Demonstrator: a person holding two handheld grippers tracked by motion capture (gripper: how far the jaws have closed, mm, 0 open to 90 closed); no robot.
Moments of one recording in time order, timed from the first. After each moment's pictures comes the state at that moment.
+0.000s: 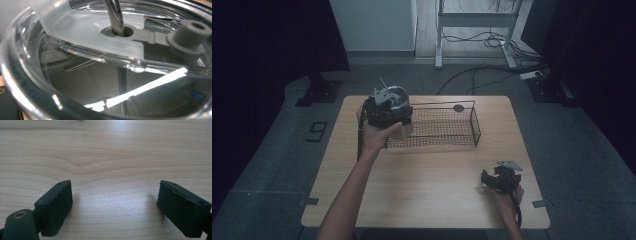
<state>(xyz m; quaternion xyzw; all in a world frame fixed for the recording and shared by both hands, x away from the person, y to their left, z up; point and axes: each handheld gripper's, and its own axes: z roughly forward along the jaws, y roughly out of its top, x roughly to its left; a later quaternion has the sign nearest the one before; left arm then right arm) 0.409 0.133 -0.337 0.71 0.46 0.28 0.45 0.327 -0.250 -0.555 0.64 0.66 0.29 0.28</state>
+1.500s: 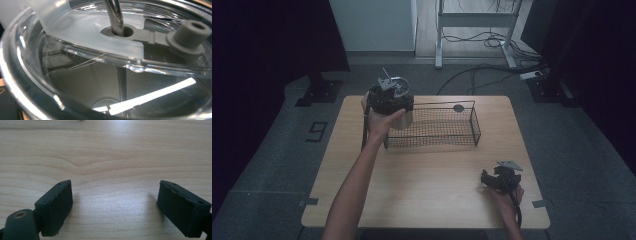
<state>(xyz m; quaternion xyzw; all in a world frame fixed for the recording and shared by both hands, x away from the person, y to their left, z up) 0.462 0.125 -0.344 0.70 0.49 0.29 0.43 0.327 -0.250 -0.555 0.64 0.65 0.29 0.28</state>
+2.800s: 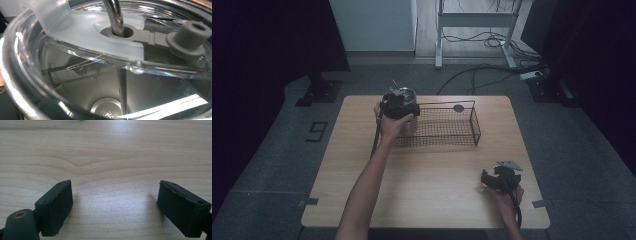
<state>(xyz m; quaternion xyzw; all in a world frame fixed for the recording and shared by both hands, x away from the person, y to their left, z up) 0.506 0.106 -0.414 0.71 0.52 0.26 0.39 0.327 -0.250 -0.555 0.64 0.65 0.29 0.28</state>
